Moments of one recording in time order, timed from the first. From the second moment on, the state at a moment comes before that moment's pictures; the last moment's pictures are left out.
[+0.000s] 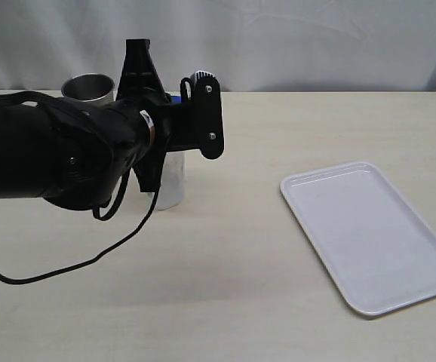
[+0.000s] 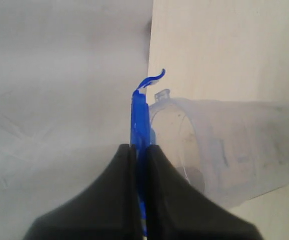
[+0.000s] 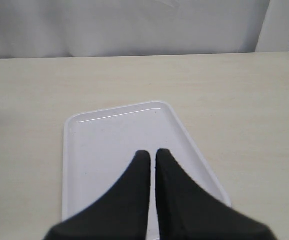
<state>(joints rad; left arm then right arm) -0.84 1.70 -1.00 1.59 0.62 -0.52 0.00 0.00 0.00 0.02 0.35 0.00</state>
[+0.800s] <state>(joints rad) -0.89 1.70 -1.00 1.50 0.68 -0.47 0.00 0.00 0.00 0.02 0.35 0.00</state>
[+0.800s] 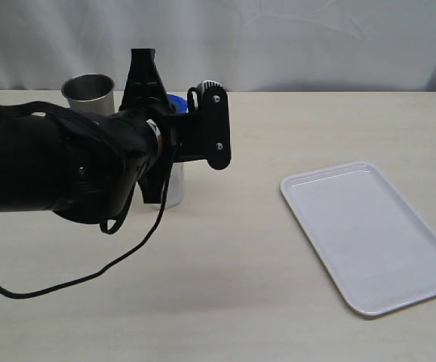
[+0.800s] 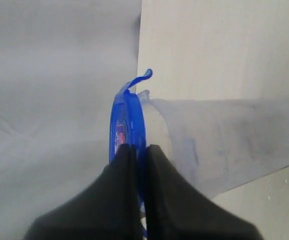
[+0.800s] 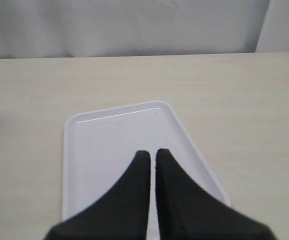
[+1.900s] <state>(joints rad) -0.92 1.69 -1.00 1.43 0.67 -0.44 0.00 0.00 0.00 0.02 0.35 0.00</state>
